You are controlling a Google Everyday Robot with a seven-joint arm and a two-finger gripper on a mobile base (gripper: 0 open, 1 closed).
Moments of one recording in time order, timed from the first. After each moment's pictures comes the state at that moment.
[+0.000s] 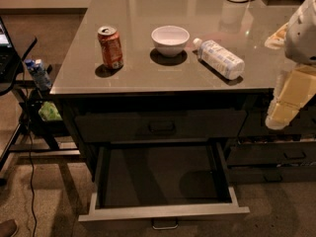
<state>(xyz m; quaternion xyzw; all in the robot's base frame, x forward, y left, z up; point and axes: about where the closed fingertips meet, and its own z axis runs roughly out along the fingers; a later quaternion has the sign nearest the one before) 0.438 -0.217 0.976 -0.60 0.78 -0.03 0.16</state>
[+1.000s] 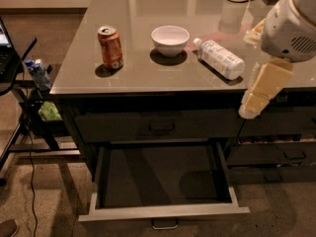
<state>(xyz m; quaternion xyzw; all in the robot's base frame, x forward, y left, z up) 0.463 -0.183 0.974 -0.60 0.77 0.00 0.20</state>
